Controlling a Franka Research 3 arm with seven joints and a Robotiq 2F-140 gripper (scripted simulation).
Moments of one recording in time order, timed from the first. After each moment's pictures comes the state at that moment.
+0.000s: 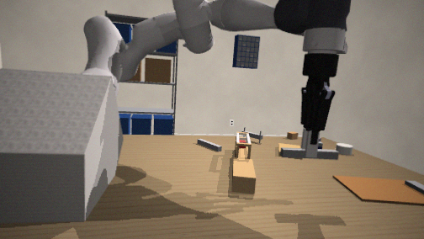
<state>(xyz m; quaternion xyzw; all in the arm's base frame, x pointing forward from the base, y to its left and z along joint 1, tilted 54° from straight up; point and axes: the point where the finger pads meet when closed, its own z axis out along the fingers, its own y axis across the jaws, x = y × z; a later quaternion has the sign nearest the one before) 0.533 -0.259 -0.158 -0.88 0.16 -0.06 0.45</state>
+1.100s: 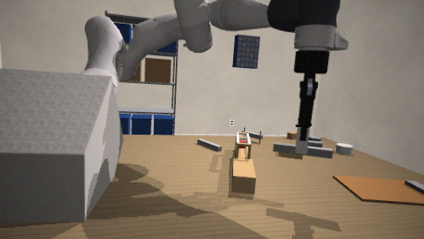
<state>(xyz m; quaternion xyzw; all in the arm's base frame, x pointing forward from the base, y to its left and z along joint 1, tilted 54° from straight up) 0.517 -0.255 -0.148 -0.84 0.31 0.02 0.46</state>
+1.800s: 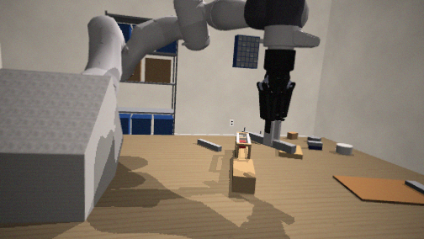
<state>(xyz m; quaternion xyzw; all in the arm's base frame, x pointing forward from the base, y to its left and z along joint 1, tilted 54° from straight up) 0.468 -0.210 -0.103 -0.69 0.55 0.16 0.44</state>
